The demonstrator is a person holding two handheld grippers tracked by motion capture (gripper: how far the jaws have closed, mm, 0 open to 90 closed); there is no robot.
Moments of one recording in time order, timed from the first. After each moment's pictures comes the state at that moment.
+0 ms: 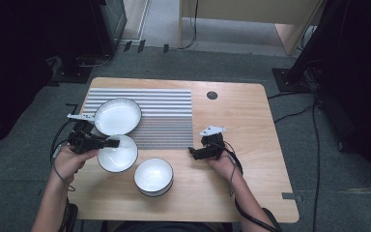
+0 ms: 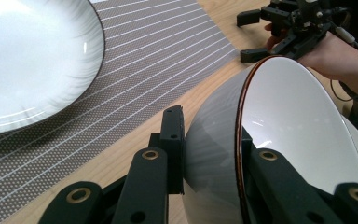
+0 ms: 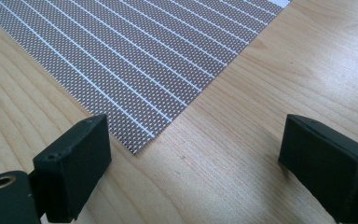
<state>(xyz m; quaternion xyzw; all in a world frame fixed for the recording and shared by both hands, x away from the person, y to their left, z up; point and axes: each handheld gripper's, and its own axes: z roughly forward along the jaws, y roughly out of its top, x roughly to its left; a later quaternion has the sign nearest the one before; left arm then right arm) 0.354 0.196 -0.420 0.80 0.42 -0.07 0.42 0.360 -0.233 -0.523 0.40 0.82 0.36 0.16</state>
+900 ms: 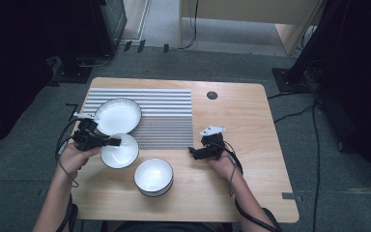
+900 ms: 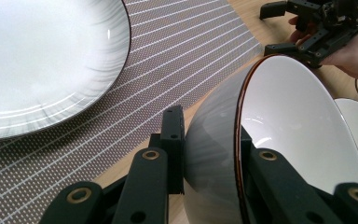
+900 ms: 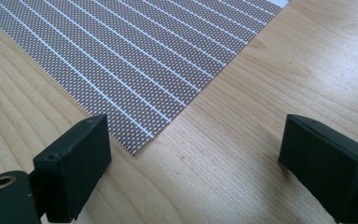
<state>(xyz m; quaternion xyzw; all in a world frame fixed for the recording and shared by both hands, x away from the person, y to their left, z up) 0.377 0.197 -0.445 0.80 0.43 -0.08 0.40 0.361 -0.233 -0.523 0.41 0.82 0.36 0.16</state>
